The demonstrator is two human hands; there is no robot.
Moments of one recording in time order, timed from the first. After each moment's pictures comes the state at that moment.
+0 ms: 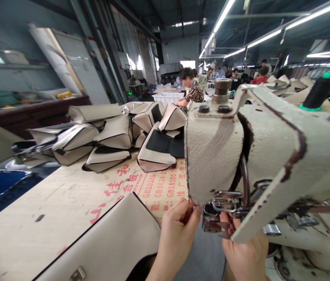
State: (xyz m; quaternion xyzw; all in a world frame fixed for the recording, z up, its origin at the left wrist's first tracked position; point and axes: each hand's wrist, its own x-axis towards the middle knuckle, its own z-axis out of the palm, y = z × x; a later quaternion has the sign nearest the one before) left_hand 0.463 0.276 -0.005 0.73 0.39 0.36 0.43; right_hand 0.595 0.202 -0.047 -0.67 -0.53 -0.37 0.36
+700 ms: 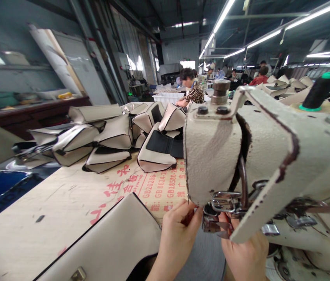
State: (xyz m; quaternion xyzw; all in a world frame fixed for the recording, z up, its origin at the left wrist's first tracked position) left_hand 0.463 0.277 -0.007 0.75 0.38 0.35 0.41; right_hand 0.593 0.203 -0.044 -0.67 -0.53 -0.36 0.38
